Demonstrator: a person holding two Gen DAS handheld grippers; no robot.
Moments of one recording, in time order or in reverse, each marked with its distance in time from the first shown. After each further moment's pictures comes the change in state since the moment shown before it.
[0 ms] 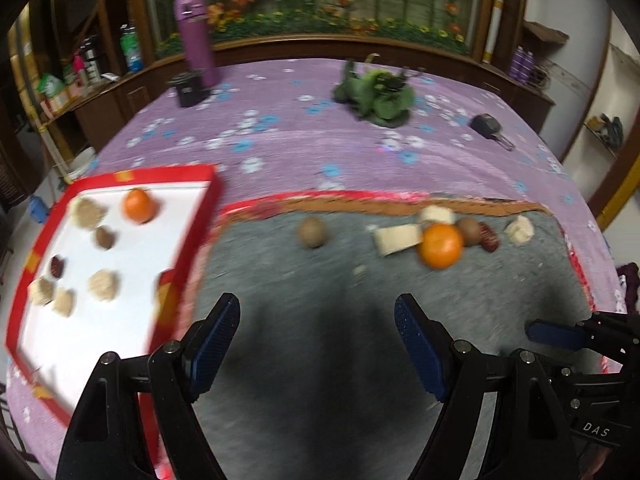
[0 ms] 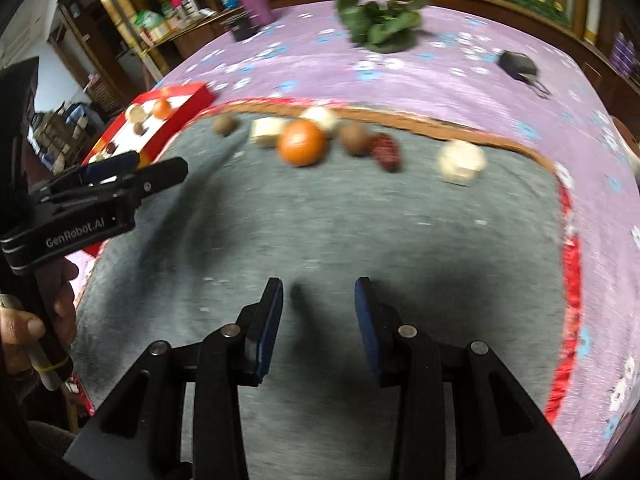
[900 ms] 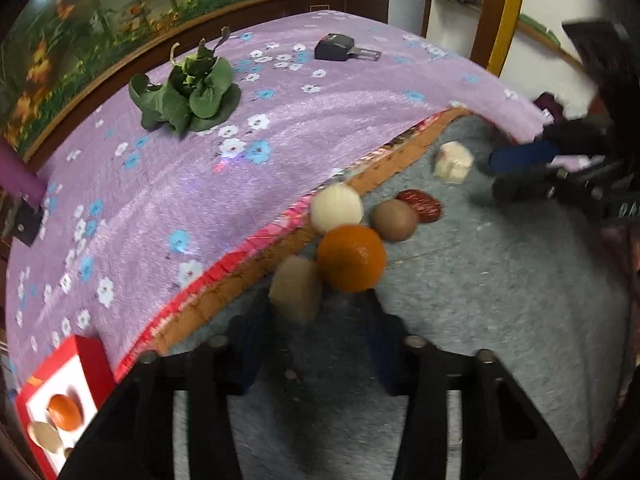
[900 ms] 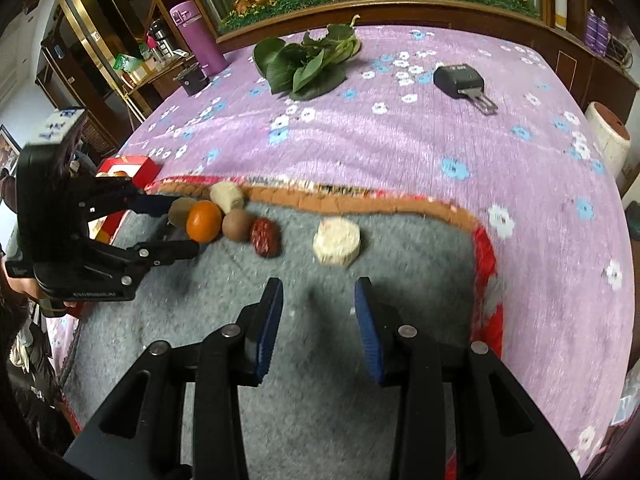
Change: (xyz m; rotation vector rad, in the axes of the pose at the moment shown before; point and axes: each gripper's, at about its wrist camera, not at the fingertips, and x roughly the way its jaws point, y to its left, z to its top) left arm 0.062 -0.047 0.042 0.608 0.142 -0.298; right arm -0.004 -0.069 0.045 0.069 -0.087 0.012
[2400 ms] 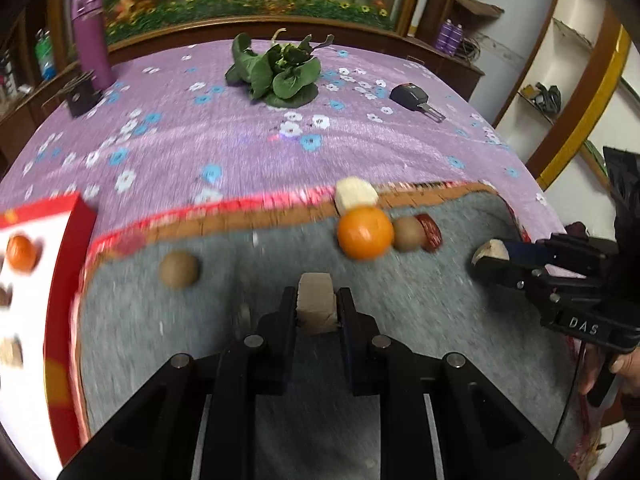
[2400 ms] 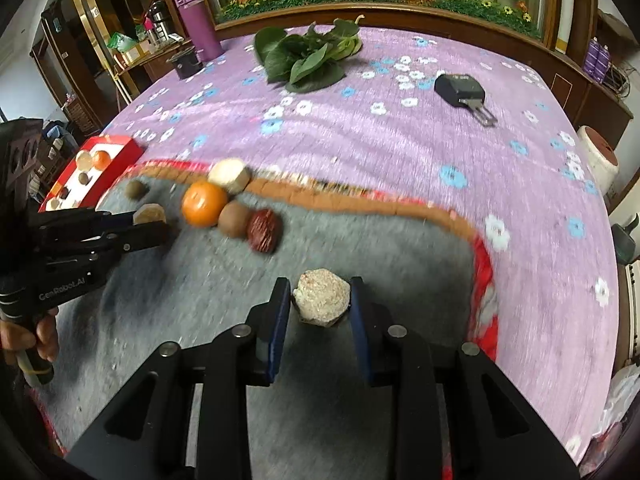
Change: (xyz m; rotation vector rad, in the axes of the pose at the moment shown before) left arm -0.019 -0.013 -0.035 -0.480 -0.134 0.023; right arm 0.006 0.015 -0.015 -0.072 0.011 -0.094
